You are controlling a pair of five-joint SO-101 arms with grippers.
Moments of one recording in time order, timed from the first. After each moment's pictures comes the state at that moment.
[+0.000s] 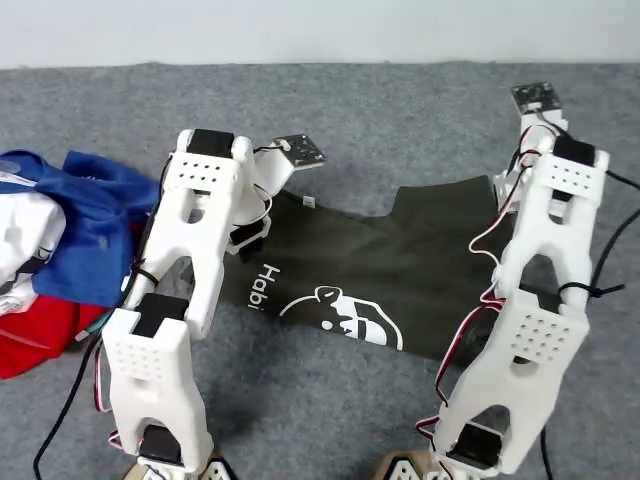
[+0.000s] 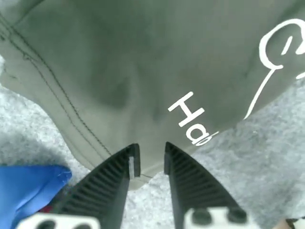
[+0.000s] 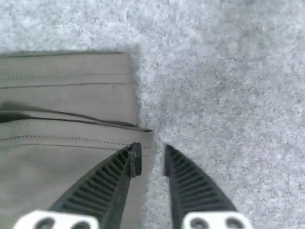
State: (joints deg) left arm 6.3 29.1 -20.7 99.3 -36.7; right arm 17.2 40.2 -35.1 73.0 24.8
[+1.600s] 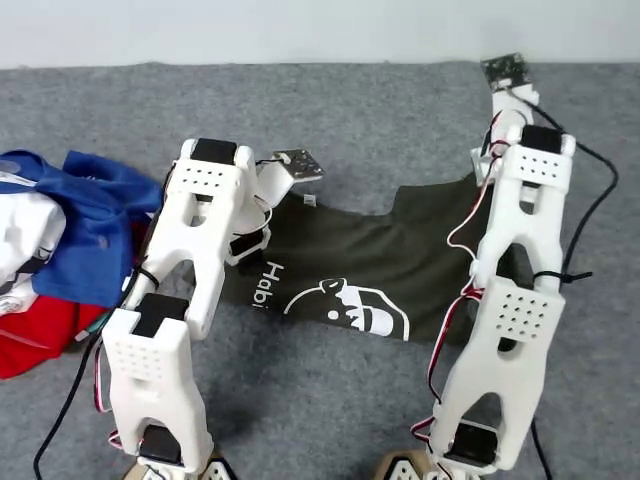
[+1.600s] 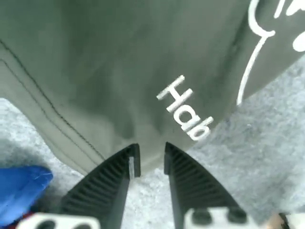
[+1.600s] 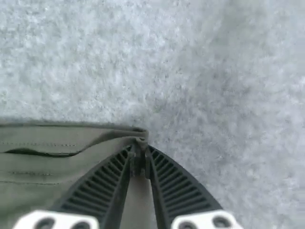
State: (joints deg) left arm 6.3 29.3 -15.6 95.6 -36.2; right arm 12.0 53.2 -52.0 68.3 24.9
